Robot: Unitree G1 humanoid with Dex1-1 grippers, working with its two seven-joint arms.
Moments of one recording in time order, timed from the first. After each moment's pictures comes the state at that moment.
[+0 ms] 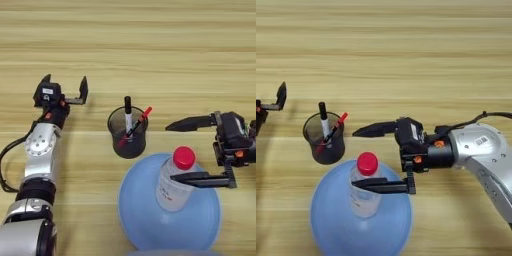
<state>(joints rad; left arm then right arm) -0.38 0.20 0.19 0.69 -0.15 -0.48 -0.24 -0.15 -0.74 0.18 -0.53 0.60 0.36 1.15</state>
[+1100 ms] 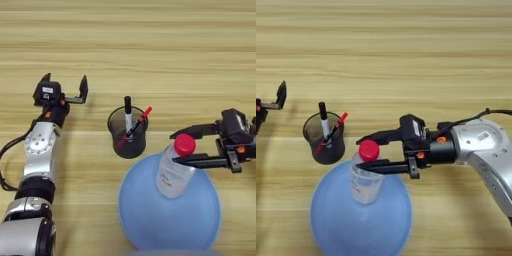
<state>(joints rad) -0.39 0.21 0.18 0.70 -0.16 -0.48 -0.24 -0.18 -0.74 0.14 -0.50 0.61 0.37 1.18</state>
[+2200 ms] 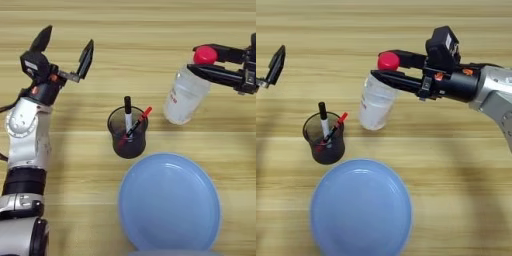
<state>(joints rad) -0.39 0.27 0.17 0.24 -0.45 -0.42 -0.63 -0.48 -0.72 -0.06 -0.40 0.76 0.64 0.88</state>
